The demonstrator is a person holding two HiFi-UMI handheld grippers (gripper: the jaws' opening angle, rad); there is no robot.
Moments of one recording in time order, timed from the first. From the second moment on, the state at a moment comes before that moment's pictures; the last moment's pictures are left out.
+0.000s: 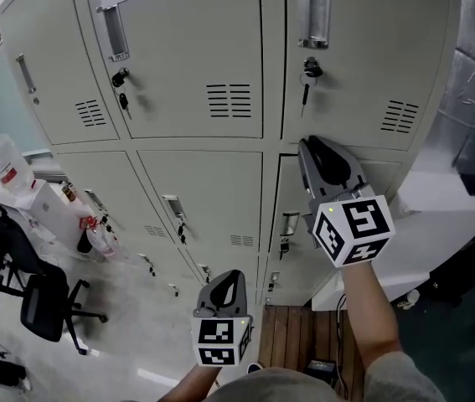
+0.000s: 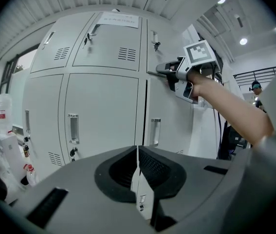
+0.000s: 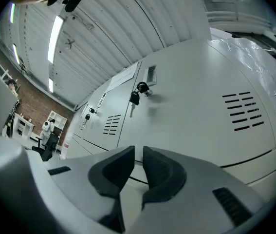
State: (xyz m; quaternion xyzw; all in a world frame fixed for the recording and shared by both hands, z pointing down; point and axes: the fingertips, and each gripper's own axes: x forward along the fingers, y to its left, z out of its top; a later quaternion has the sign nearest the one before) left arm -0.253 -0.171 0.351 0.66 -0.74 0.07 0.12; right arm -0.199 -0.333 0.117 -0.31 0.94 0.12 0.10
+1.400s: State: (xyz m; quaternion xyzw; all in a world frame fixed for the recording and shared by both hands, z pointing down) left arm -0.175 -0.135 0.387 0.70 -0.70 0.10 0.11; right arm -0.002 -0.230 0.289 -0.39 0.92 0.03 -0.02
